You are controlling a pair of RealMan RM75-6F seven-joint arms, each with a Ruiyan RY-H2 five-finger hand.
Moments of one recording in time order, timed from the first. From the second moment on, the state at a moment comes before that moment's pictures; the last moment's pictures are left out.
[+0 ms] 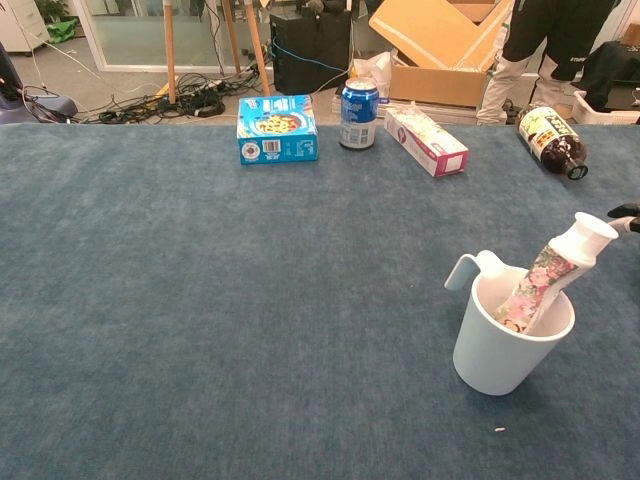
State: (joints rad) left arm -0.02 -1.05 -0.09 -1.71 1.25 1.49 0.19; right arm 0.45 -1.30 -0.01 -1.27 -1.34 0.93 -0.30
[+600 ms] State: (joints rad) left arm -0.02 -1.05 -0.09 -1.71 1.25 1.49 0.19; right arm 0.47 -1.36 -0.01 -1.23 -1.35 0.91 -0.29
